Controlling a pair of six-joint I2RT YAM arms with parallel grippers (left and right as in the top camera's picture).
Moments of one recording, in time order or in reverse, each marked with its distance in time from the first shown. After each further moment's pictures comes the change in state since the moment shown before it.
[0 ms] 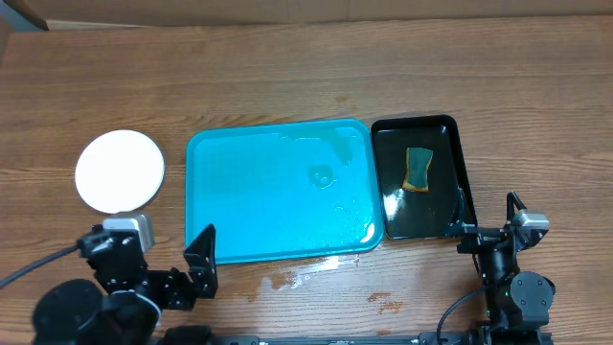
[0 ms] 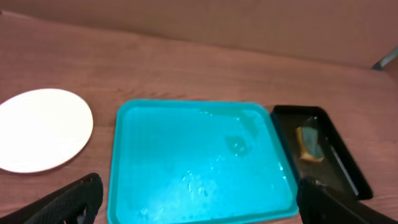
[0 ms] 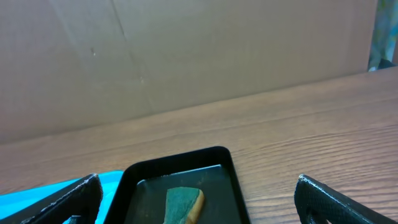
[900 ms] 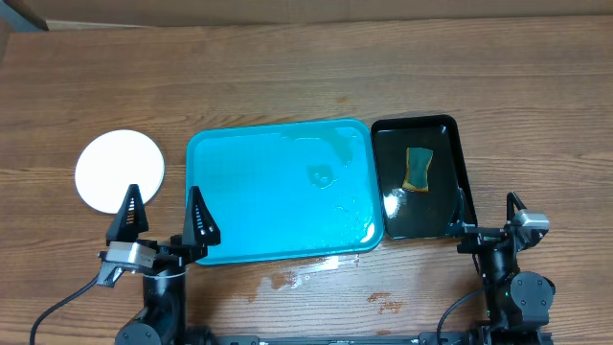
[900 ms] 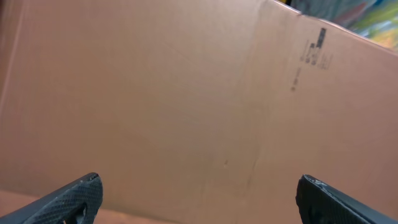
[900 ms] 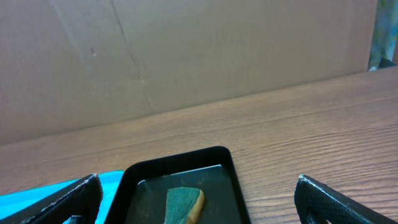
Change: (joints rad) left arm 0.000 -0.461 -1.032 1.480 -0.156 -0.164; right arm 0.000 0.000 0.000 -0.001 0.000 0.003
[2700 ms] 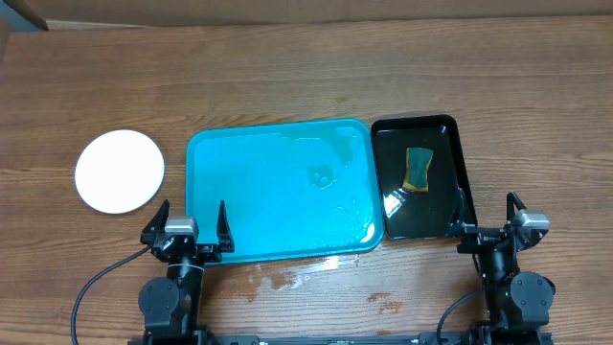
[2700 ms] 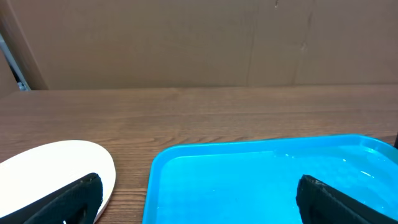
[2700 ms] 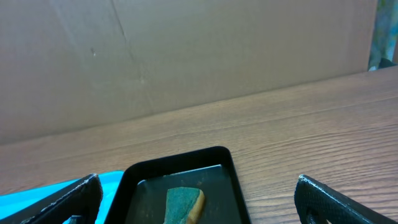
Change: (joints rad) left arm 0.022 -0.037 -0.139 -0.400 0.024 0.340; right arm 0.000 0.000 0.000 0.001 0.000 0.000
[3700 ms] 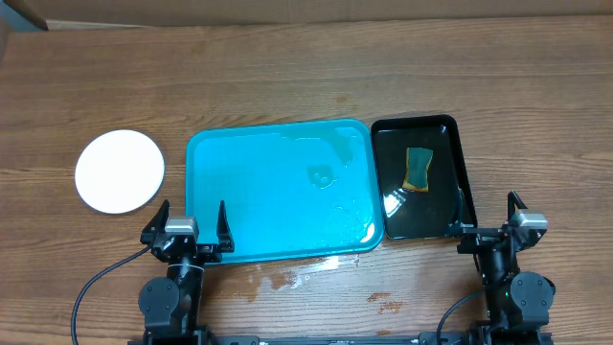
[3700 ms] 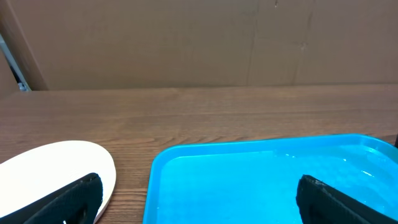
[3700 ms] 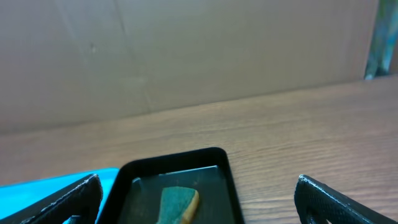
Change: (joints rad) left arm 0.000 0.000 0.000 0.000 0.000 0.003; right arm -0.003 0.000 0.000 0.002 -0.015 -0.079
